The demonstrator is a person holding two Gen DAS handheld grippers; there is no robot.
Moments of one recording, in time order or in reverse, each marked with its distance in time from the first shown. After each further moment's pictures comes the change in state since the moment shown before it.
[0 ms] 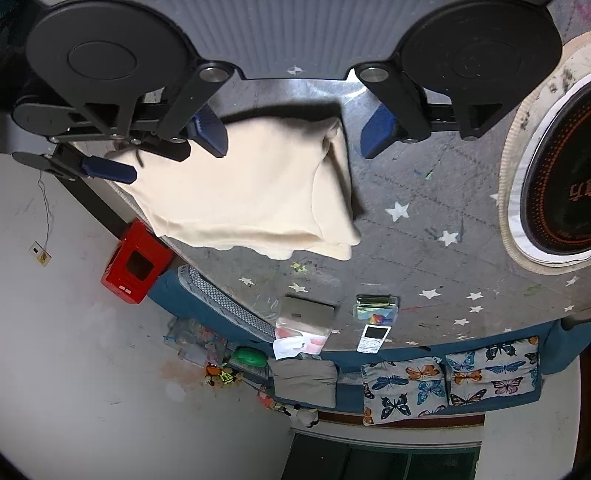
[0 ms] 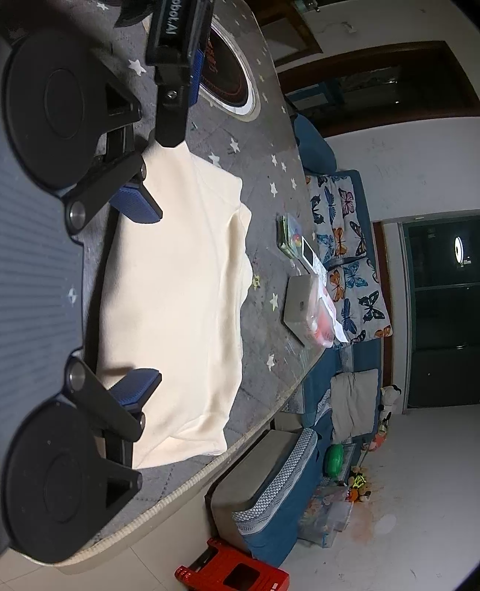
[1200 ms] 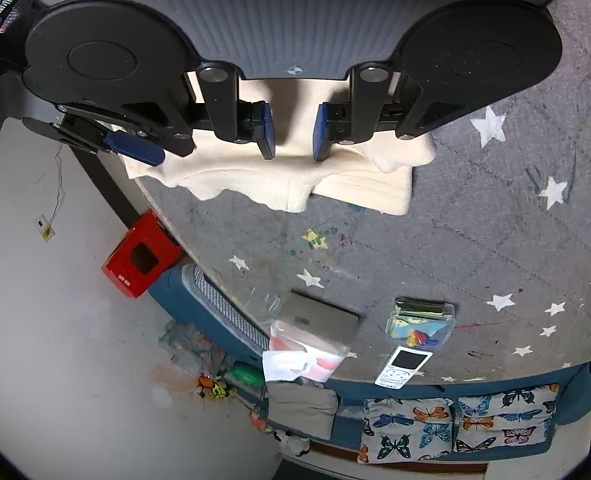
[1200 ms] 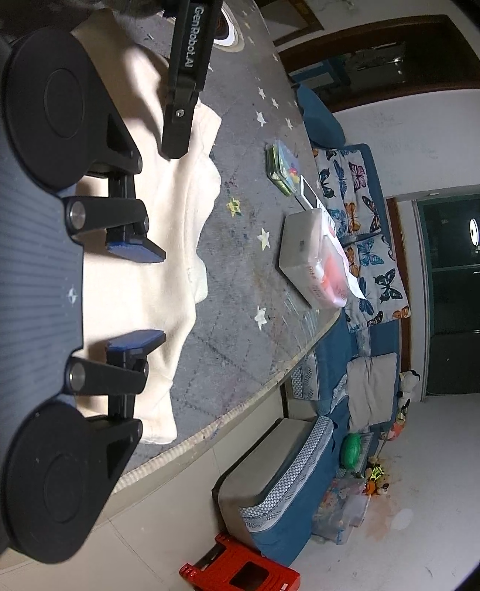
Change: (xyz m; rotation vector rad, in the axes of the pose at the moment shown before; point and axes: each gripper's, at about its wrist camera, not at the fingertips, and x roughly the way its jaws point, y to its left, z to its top) left arm 0.123 0.005 0.067 -0.127 0.088 -0.081; right arm 0.094 -0.061 0.044 0.025 0.057 -0.032
